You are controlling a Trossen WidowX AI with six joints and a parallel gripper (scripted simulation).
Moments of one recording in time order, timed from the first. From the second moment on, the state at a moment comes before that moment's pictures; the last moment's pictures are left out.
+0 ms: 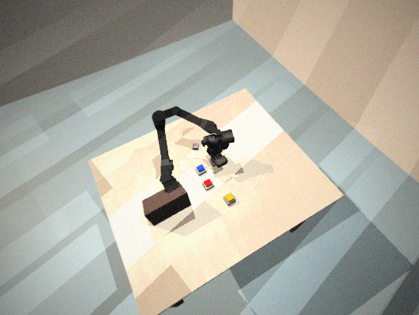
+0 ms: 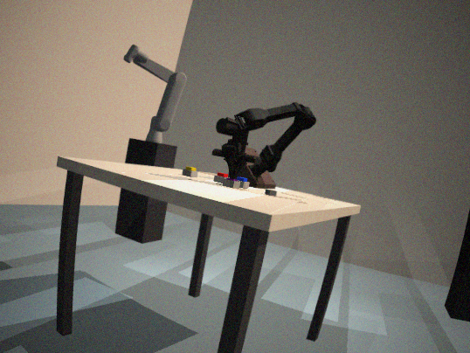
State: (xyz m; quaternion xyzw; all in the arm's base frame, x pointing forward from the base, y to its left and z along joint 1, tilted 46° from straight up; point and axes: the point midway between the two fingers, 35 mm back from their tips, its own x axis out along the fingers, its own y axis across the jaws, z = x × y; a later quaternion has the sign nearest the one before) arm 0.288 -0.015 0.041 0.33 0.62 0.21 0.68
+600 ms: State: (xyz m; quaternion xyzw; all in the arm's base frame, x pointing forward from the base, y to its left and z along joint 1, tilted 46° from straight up) arm 0.276 -0.063 0.090 0.34 0.62 0.21 0.68
